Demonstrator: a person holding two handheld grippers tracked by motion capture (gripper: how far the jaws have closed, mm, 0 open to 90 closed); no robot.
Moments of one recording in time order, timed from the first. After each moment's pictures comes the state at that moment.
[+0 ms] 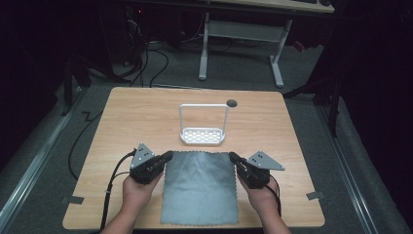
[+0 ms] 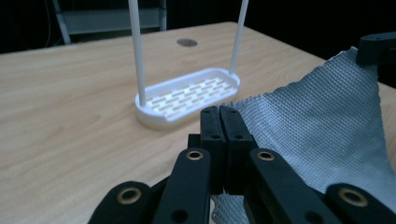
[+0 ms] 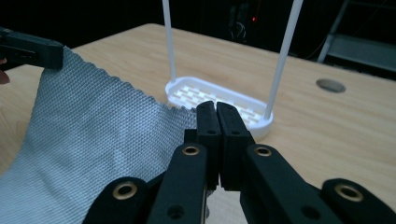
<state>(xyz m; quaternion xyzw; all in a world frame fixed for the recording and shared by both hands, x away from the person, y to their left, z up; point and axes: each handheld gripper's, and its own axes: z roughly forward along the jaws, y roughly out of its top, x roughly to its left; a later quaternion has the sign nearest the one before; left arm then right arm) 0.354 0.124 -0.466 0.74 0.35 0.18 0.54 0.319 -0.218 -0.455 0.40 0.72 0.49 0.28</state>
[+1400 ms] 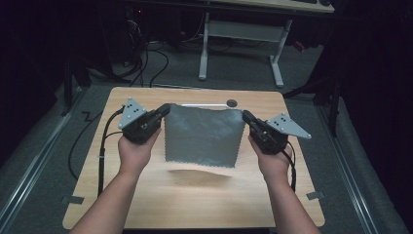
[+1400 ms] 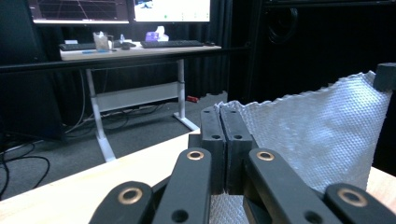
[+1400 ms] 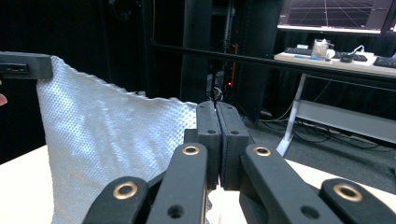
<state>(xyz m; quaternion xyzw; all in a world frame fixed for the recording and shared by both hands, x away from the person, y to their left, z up) 0.404 0.123 -0.357 0.68 0.32 0.27 0.60 0.359 -0.236 -0.354 0.39 0.65 0.55 0.35</state>
